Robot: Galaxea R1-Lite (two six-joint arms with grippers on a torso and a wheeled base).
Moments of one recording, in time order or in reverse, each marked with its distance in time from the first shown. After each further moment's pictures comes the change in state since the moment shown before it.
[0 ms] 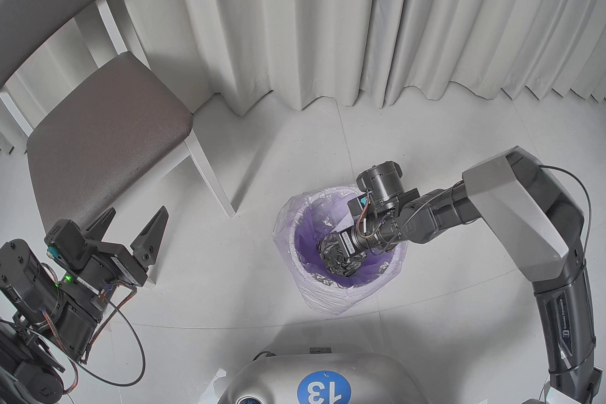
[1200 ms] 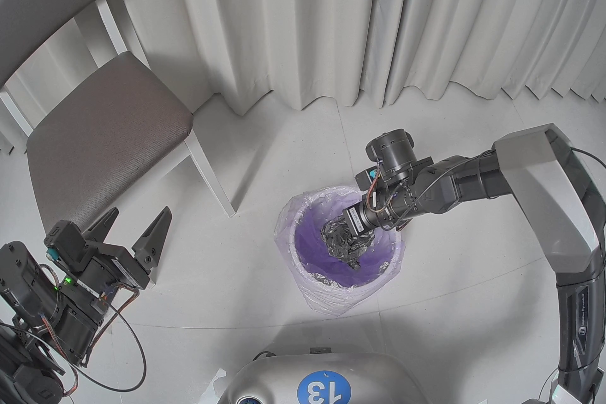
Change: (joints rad) left arm -0.033 -0.013 0.000 0.000 0.004 -0.006; right arm -0.006 -0.126 -0.050 0.167 -0.006 -0.001
